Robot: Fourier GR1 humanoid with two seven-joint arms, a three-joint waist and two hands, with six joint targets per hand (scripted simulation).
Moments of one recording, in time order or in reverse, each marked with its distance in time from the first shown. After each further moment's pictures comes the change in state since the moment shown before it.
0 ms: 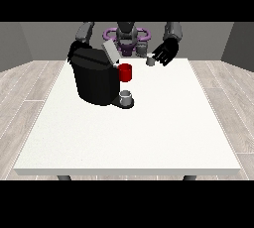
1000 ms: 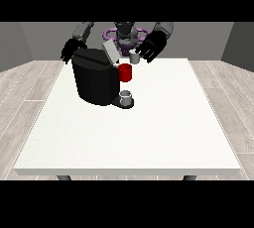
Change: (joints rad) left arm -0.297 0.135 0.132 0.062 0.023 -0.051 0.079; right arm -0.074 -0.003 0.072 -0.142 0.031 -0.013 0.056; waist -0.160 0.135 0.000
